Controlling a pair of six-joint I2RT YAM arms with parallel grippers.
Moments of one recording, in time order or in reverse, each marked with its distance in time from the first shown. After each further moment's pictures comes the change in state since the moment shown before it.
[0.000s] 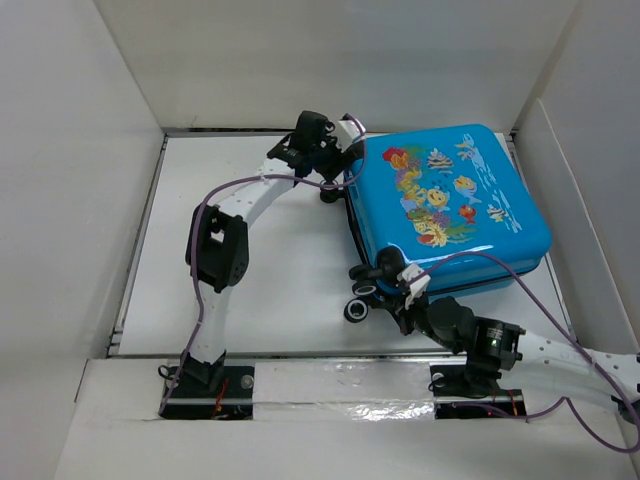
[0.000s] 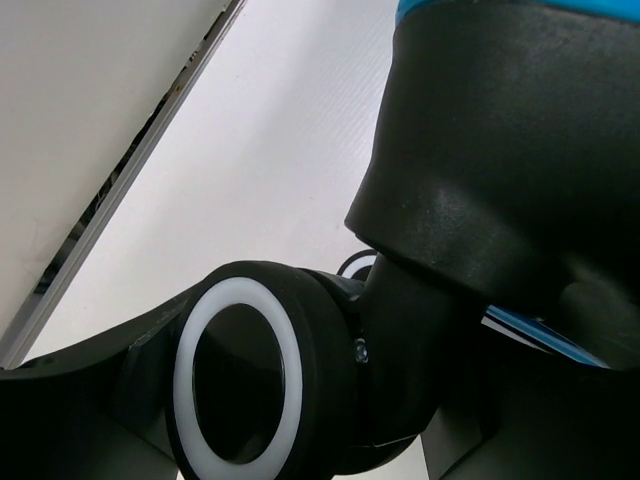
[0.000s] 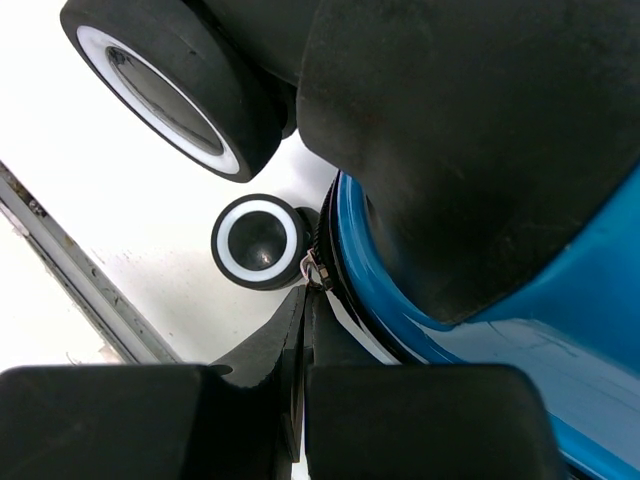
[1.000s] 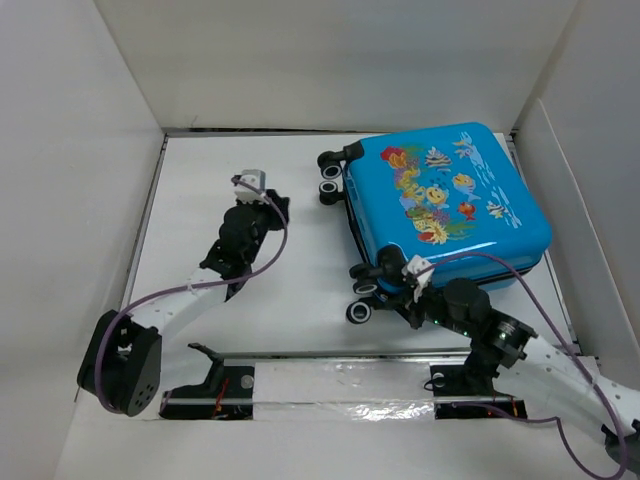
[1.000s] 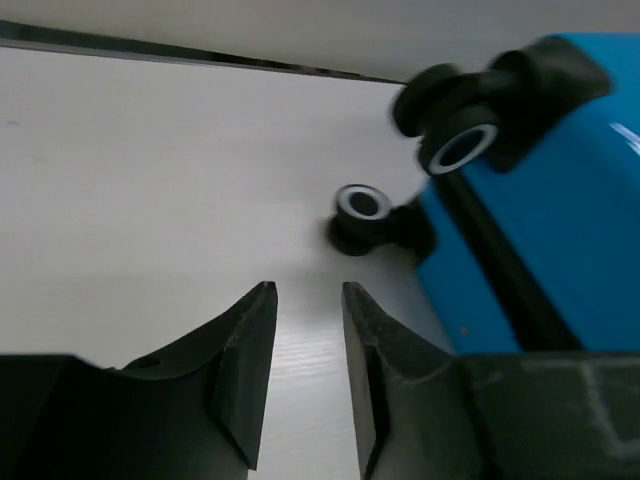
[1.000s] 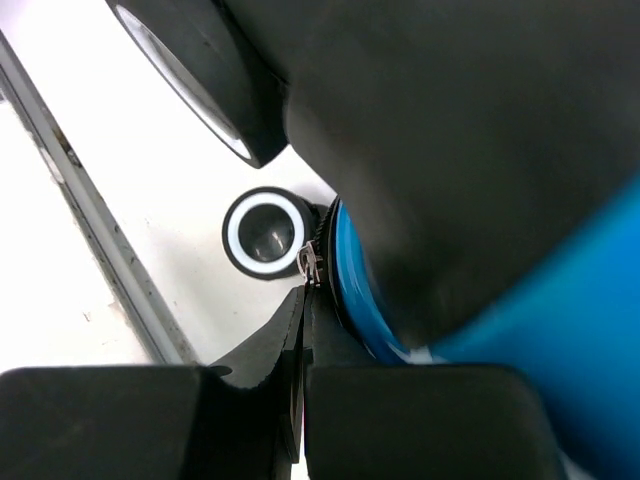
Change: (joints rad) left arm 0.065 -0.933 -1.312 0.846 -0.386 -0.769; right arm -0.336 0.019 0.055 -0.048 -0.470 -0.190
